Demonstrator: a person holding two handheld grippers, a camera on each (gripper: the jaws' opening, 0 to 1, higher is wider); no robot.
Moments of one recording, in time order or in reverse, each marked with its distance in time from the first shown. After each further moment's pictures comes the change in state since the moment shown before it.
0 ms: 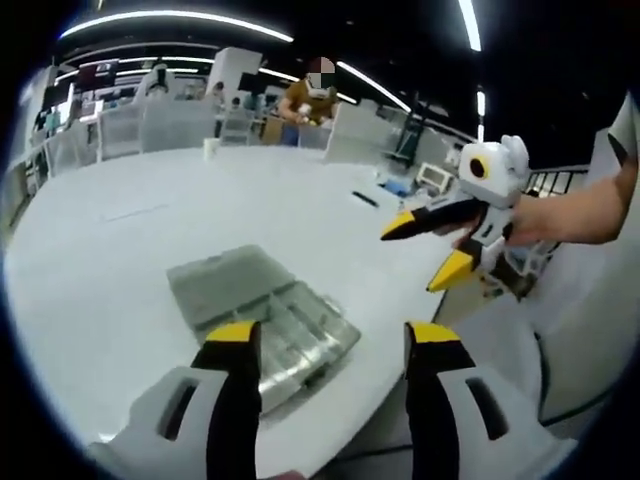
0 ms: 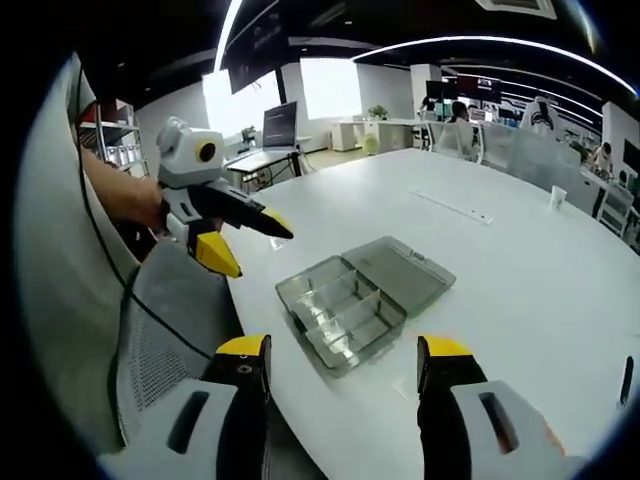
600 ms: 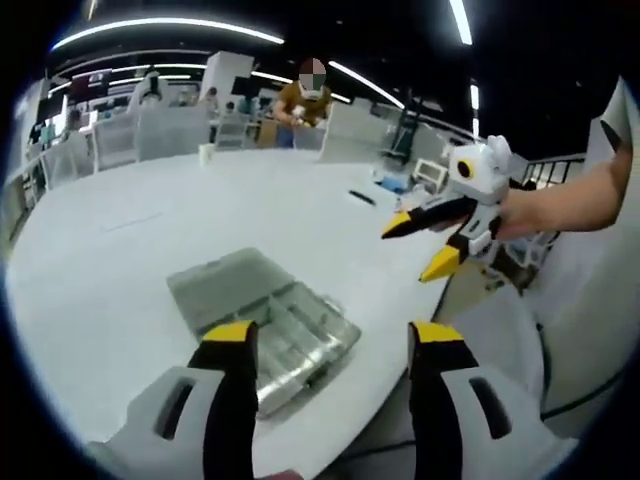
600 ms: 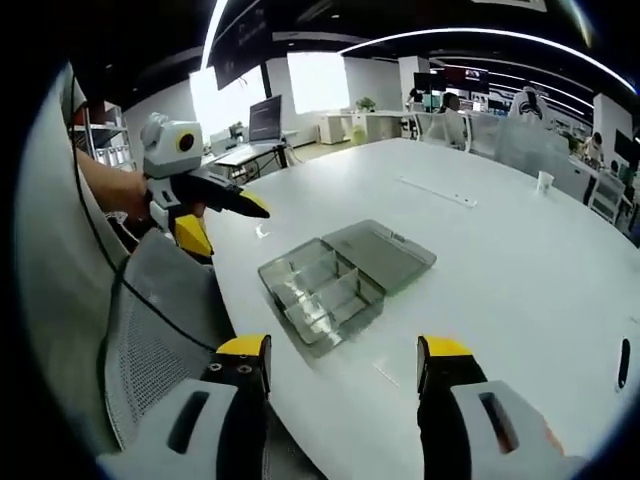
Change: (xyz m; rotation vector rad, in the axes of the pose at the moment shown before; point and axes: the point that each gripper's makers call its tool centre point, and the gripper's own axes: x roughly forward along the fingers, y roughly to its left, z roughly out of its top) left arm -0.002 -0.002 0.000 0.038 -0.002 -0.003; right arm -0.009 -0.022 -0.023 0.033 0.035 -0.041
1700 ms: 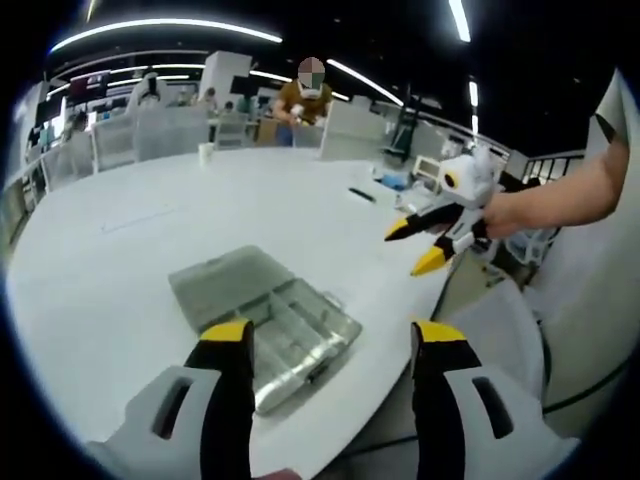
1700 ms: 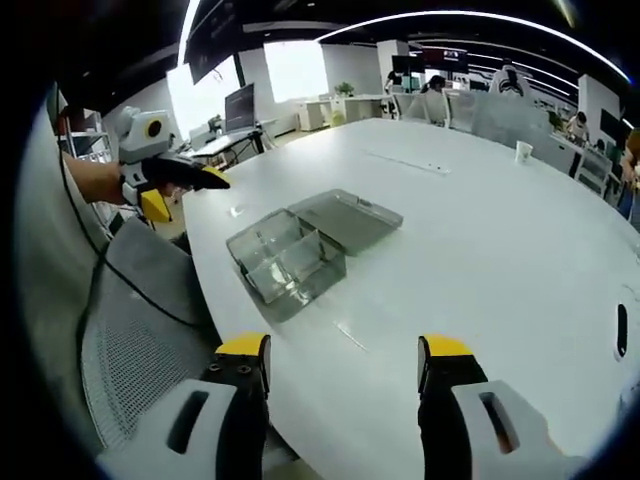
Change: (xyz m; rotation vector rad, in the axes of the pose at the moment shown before) left arm -0.002 0.000 -0.004 0.007 0.011 0.001; right arm -0.005 -0.038 -0.042 0.068 0.067 -0.054
